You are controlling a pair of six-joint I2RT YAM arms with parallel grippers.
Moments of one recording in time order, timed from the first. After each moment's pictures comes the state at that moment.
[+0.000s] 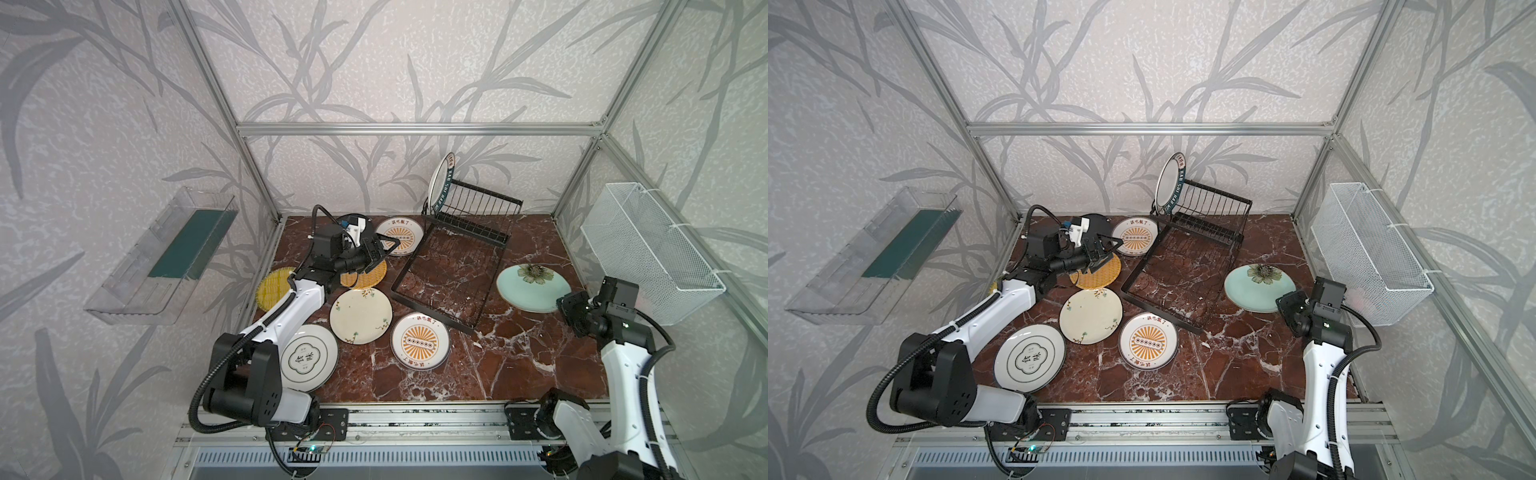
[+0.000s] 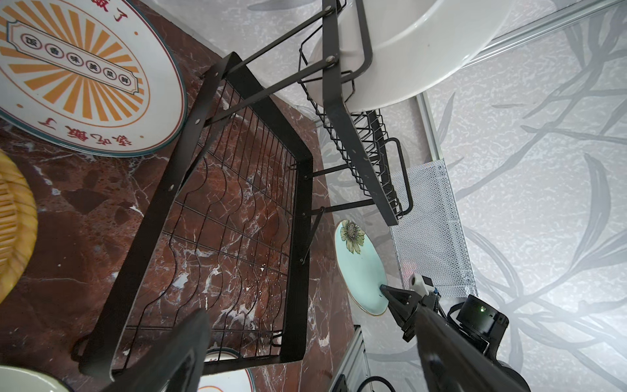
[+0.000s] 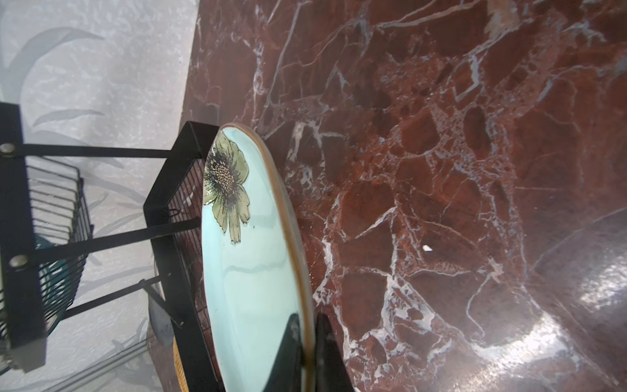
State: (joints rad) left arm -0.22 1.43 0.99 0.08 0.74 -0.90; right arm -0.38 0.86 0.81 -0.79 -0.29 0.88
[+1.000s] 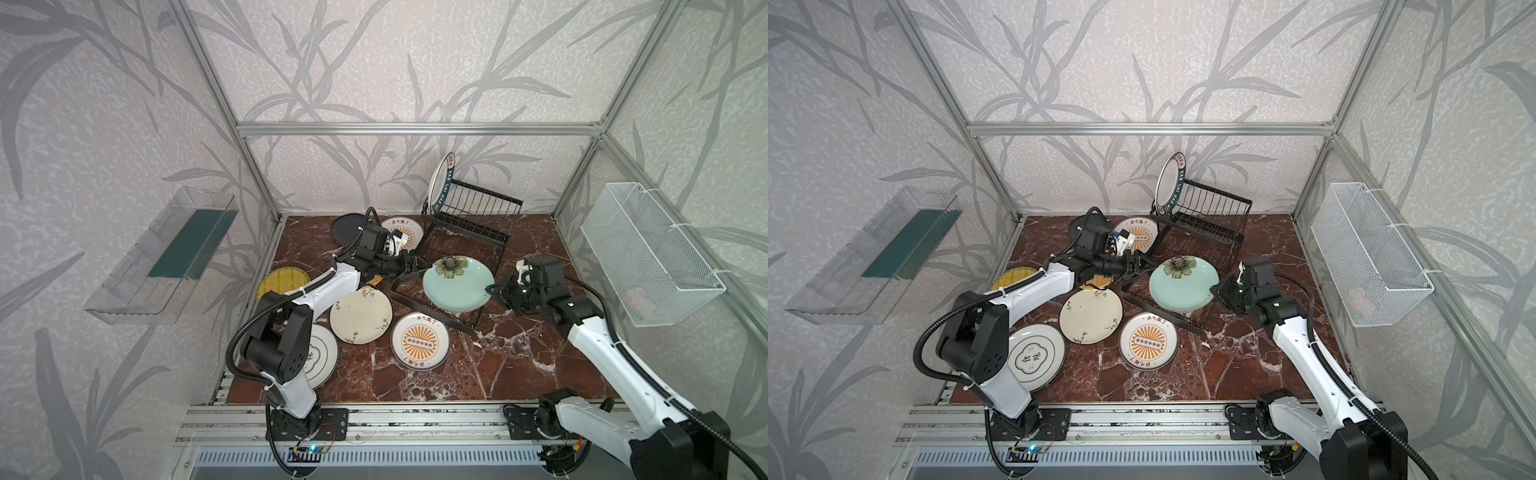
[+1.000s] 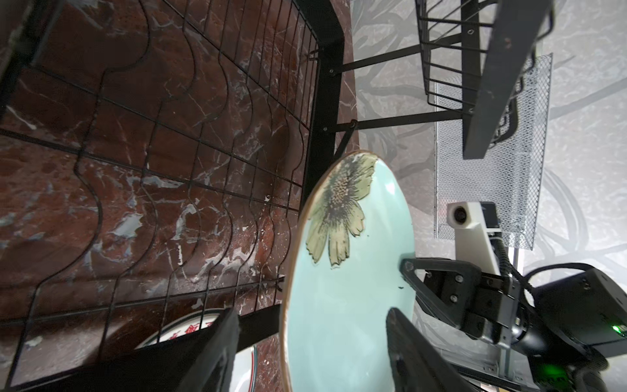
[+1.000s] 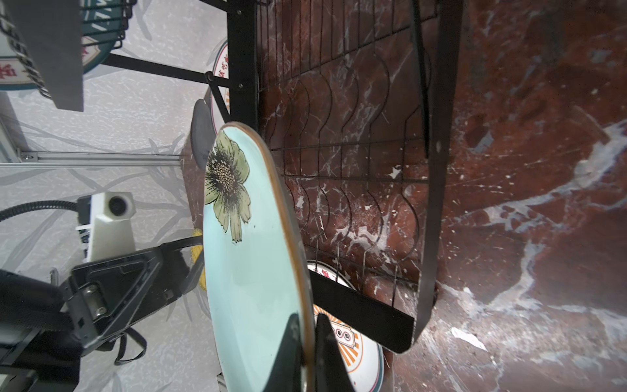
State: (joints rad) left arm -0.43 1.72 1.20 -0.16 0.75 -0.82; right arm 0.25 1.07 0.84 -0.49 -0.35 1.01
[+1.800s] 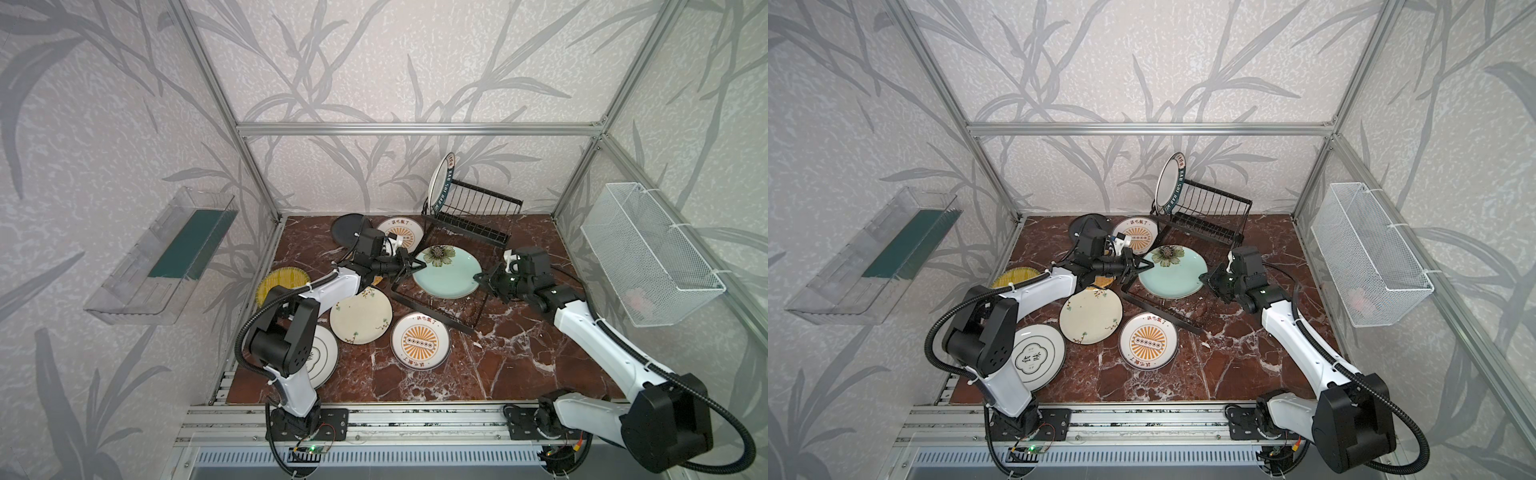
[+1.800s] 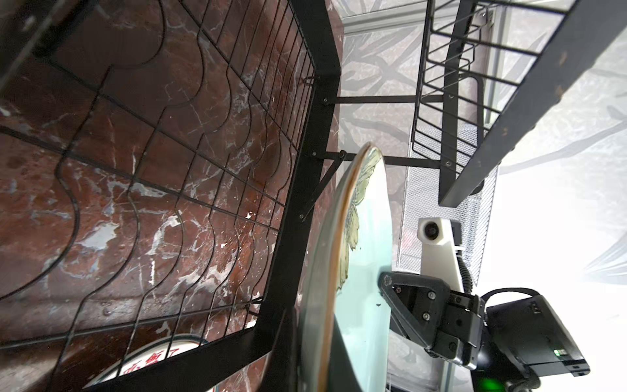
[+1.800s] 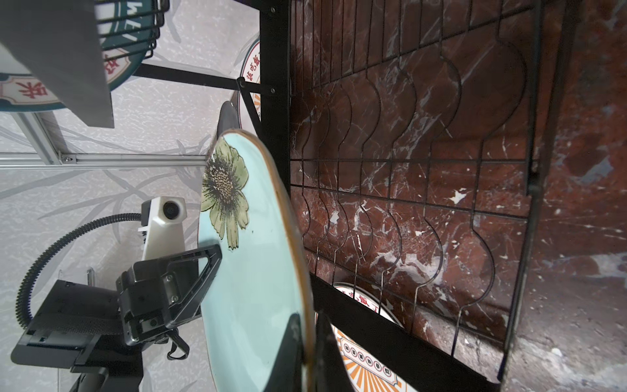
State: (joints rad) left arm -0.41 1.76 1.10 0.15 0.78 -1.12; right arm 0.28 1.22 0.87 -0.31 -0.39 1.05
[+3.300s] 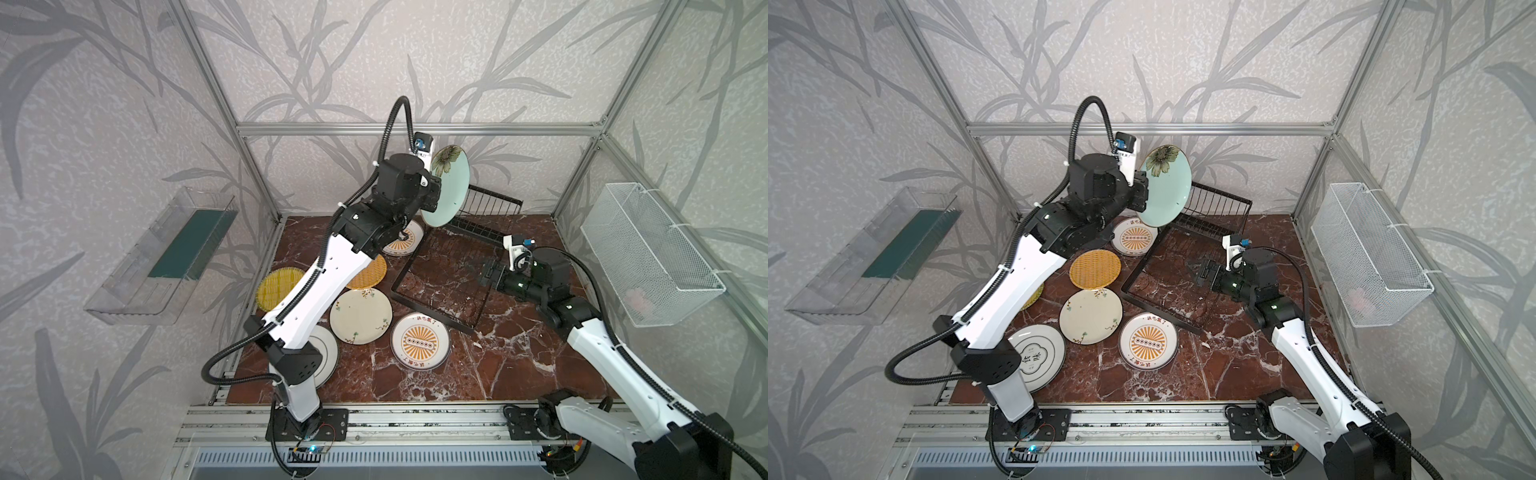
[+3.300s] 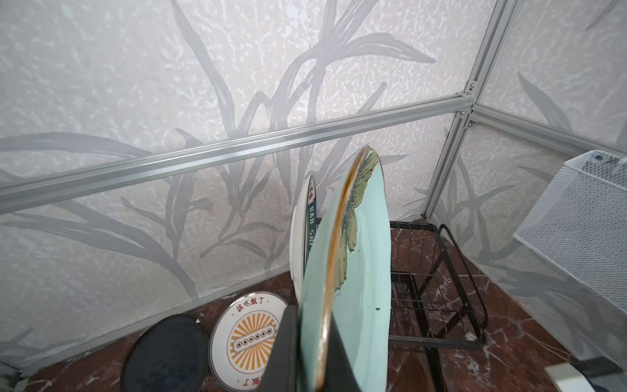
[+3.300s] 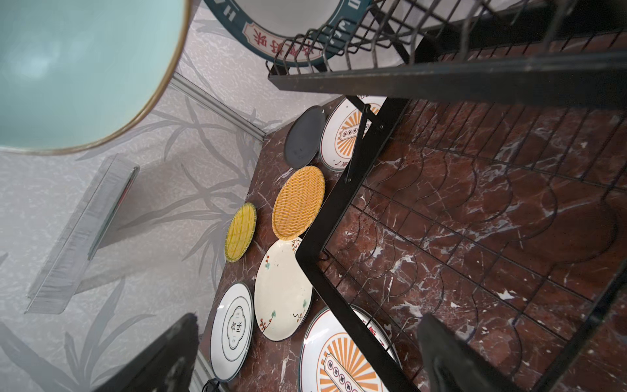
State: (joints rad) left arm -0.73 1.83 2.29 -0.66 -0.37 -0.02; right arm 0.30 1.05 0.82 -0.19 -0.47 0.69
